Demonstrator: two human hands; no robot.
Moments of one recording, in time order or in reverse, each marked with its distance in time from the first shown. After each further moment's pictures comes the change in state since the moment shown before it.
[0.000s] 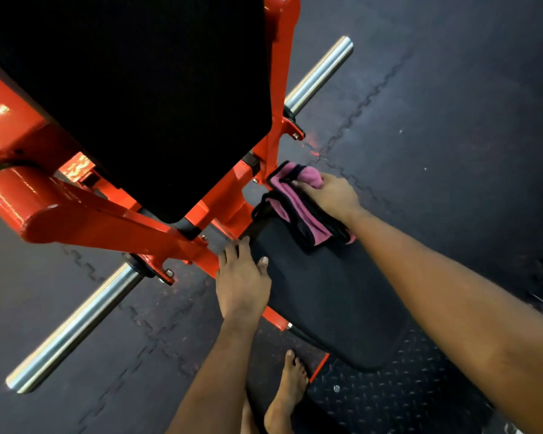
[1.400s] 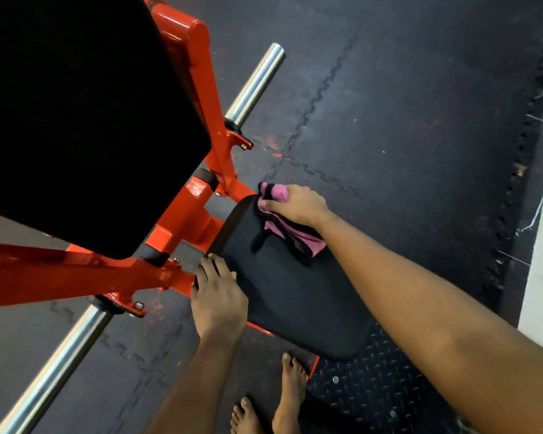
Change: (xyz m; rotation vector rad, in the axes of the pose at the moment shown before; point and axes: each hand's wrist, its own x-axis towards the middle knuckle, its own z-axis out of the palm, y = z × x) left_hand -0.005 0.005 0.010 0.451 -0.084 0.104; right_hand -0.024 0.015 -0.025 -0.012 -0.094 0.070
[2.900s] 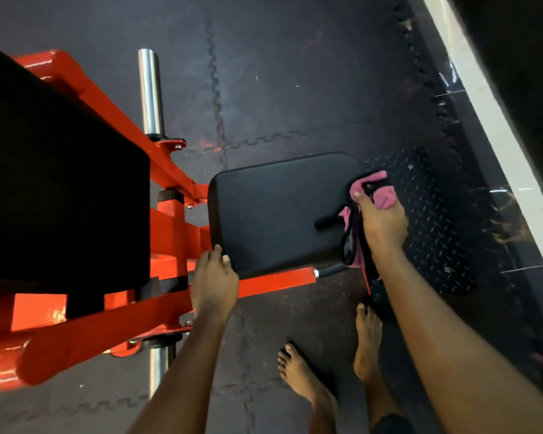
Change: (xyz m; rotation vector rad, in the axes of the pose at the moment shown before) left_hand 0.038 -0.077 -0.034 -0.152 -0.067 0.524; right_hand -0.215 0.058 0.136 1.080 0.987 0.994
